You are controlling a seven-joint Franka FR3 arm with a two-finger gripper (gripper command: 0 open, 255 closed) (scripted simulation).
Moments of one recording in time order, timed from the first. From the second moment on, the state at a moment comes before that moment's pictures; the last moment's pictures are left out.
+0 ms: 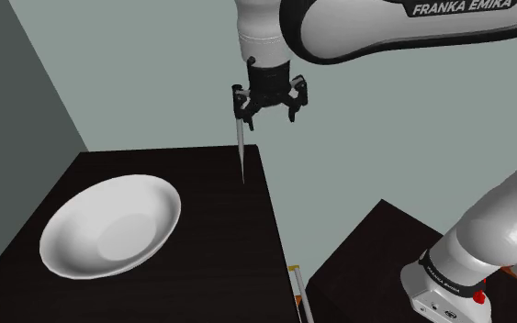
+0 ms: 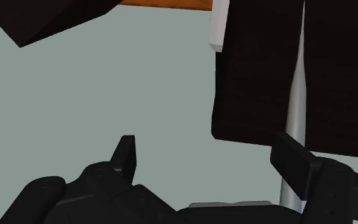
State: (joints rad) arm -0.19 -0.09 0.81 -1.71 -0.24 1.58 1.17
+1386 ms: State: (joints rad) arm -0.04 0.28 0.87 -1.47 -0.53 1.48 1.52
